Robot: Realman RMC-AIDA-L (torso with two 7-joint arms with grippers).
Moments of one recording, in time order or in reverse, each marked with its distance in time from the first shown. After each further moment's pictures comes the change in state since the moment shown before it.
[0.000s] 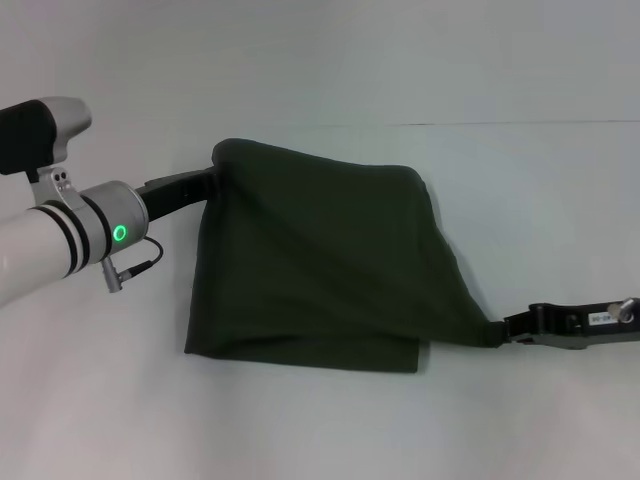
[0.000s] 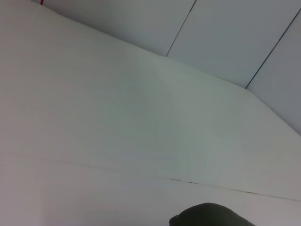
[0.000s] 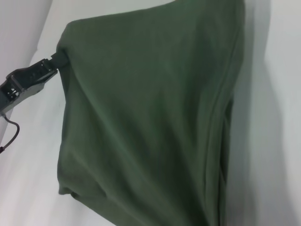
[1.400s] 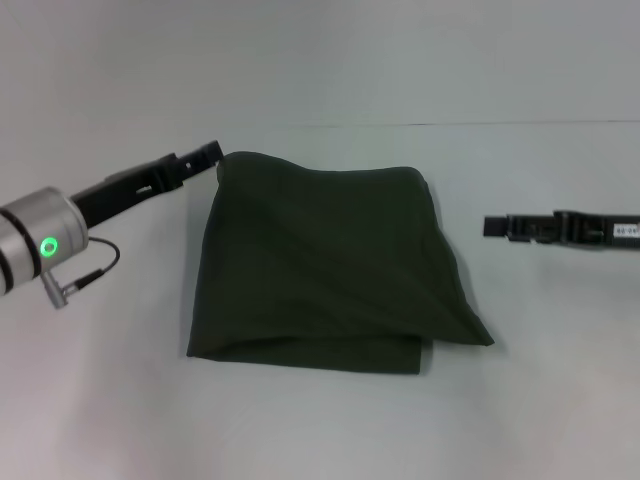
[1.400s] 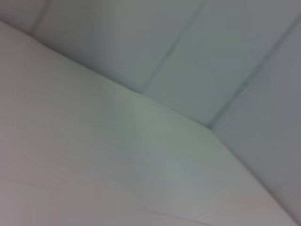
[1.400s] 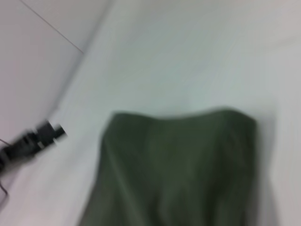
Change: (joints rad) left arm 0.149 -0.003 -0.107 0.170 -0.007 0.303 -0.033; right arm 0.001 0.010 0.138 -0.153 0.052 -0.025 -0.115
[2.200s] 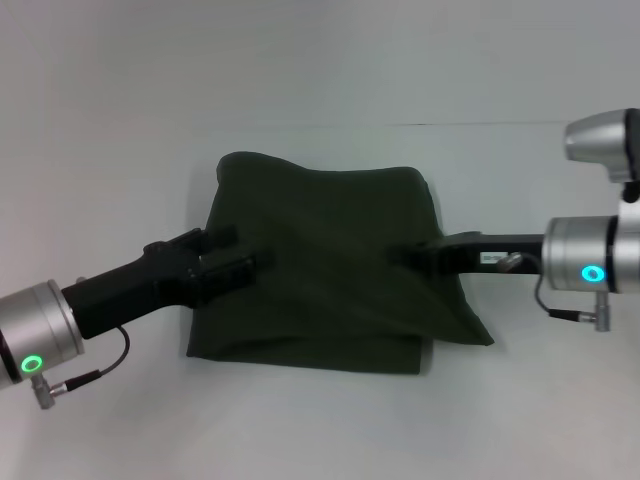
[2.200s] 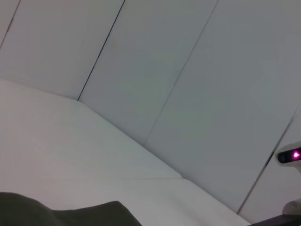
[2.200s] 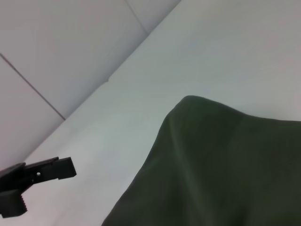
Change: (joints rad) left arm 0.144 -0.005 -0.001 -0.001 0.014 0.476 0.312; right arm 0.119 0.114 -0.094 0.152 0.052 0.178 -0.304
